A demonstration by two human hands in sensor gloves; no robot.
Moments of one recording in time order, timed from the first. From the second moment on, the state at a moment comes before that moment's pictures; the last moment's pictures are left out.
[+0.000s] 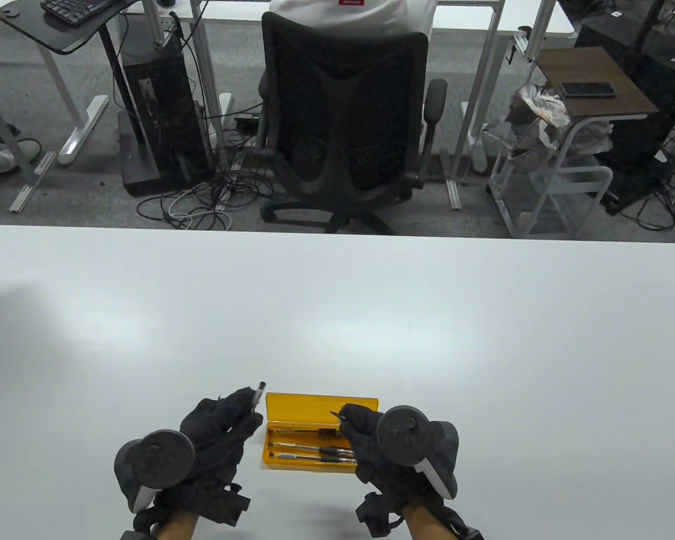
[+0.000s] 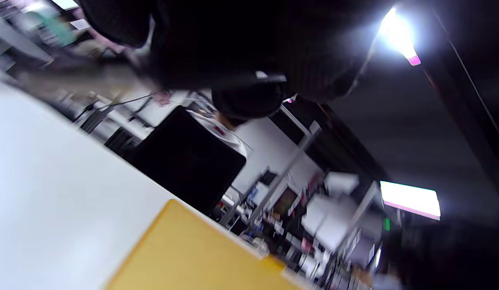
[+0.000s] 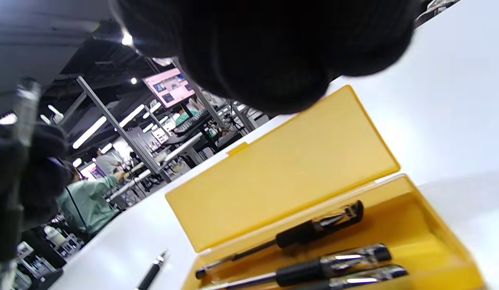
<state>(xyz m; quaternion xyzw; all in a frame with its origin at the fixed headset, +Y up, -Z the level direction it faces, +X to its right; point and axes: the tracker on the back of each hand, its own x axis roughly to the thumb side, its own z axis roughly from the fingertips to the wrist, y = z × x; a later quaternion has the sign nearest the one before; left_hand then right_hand) -0.217 -0.689 -0.245 0.15 -0.17 0.28 0.93 0.076 -0.690 -0.260 0.07 -0.02 0.94 0.34</state>
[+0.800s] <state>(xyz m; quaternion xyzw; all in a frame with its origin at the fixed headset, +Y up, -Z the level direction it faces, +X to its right) -0.172 -0.687 -0.233 0.14 -0.29 0.10 0.94 0.054 -0.696 -0.255 0.14 0.00 0.94 0.30</state>
